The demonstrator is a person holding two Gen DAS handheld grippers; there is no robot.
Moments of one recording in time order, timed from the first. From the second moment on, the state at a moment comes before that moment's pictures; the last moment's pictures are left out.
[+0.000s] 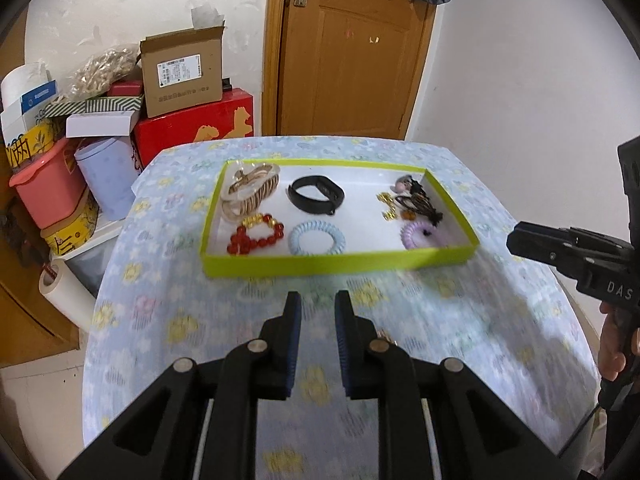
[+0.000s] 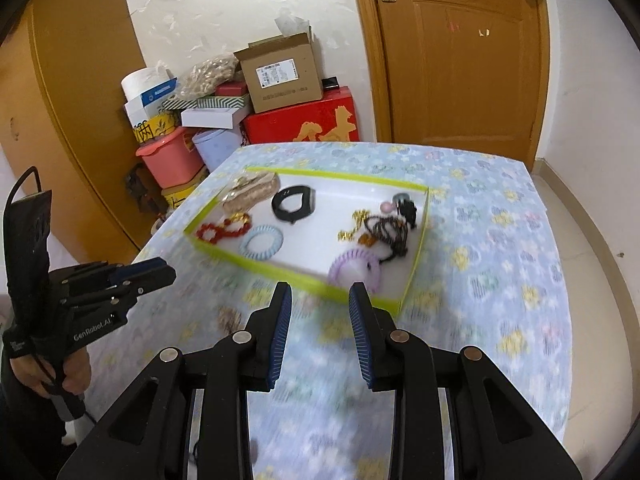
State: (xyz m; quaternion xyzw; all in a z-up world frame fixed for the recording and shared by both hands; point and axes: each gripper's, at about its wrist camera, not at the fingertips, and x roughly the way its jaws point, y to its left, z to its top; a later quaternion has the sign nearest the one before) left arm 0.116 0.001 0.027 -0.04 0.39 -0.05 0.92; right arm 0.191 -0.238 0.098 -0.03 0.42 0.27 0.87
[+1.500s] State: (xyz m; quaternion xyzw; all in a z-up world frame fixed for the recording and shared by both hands) left arm 0.041 -0.003 -0.002 -0.06 0.42 -0.05 0.91; right arm 0.083 -0.227 0.033 -0.03 0.51 0.29 0.81
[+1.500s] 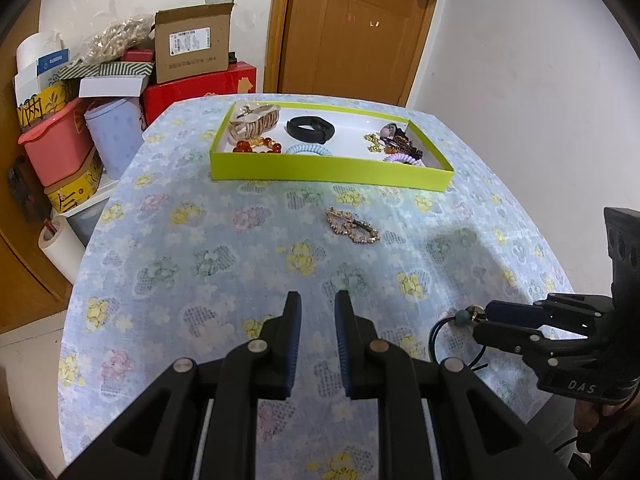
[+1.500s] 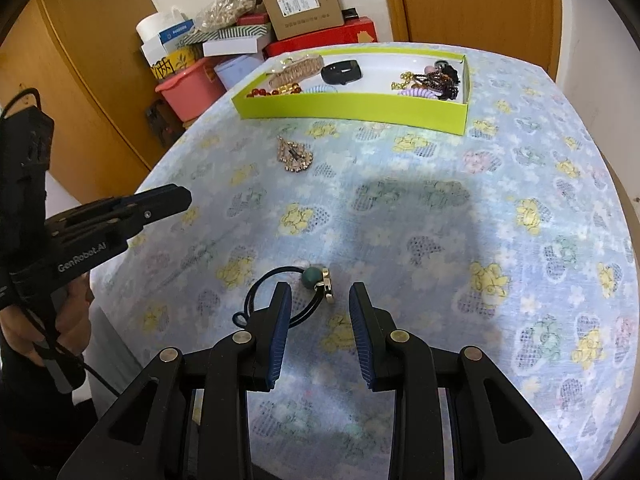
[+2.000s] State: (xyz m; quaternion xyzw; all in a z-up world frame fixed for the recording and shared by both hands) left arm 0.058 -0.006 -0.005 -0.06 0.42 -0.06 0.90; right arm 0.086 -0.218 0.033 -0.08 0.48 0.29 0.82
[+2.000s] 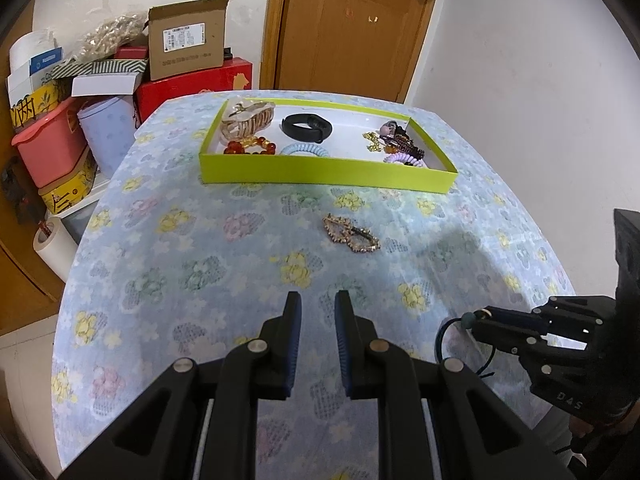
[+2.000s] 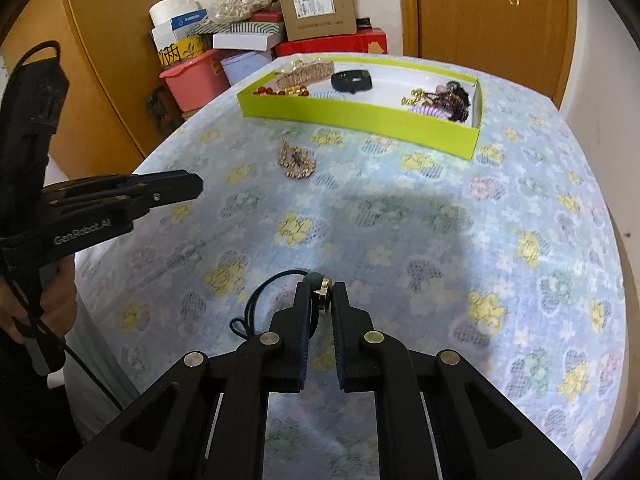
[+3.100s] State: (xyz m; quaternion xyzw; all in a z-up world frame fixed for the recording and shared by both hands) left arm 0.146 -0.038 -0.027 -0.08 0.44 -0.09 0.89; right arm 0.126 -0.259 0.031 -0.04 0.47 0.26 0.84
